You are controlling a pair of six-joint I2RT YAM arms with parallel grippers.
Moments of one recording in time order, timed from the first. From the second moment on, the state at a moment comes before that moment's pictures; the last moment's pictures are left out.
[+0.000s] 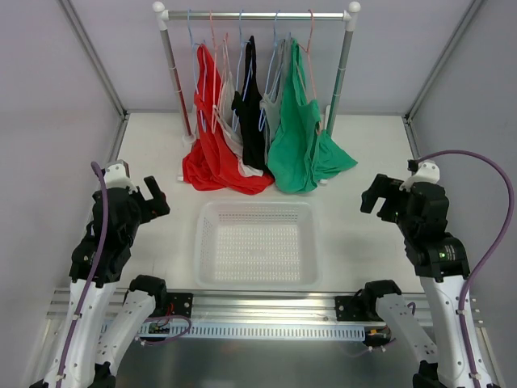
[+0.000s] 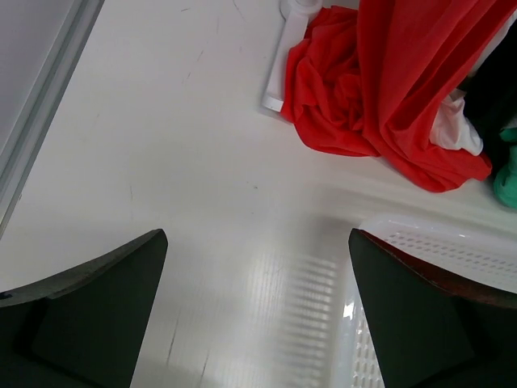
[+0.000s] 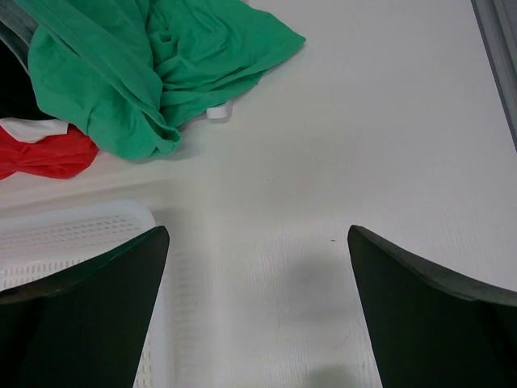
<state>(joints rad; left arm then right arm) -0.18 0.56 0.90 -0.80 -0.28 -0.32 0.15 0.64 0.98 -0.82 0.12 0.27</state>
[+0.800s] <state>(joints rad) -0.27 0.90 1.49 -0.74 0.16 -0.43 0.15 0.58 0.98 -0.82 0.05 0.36</state>
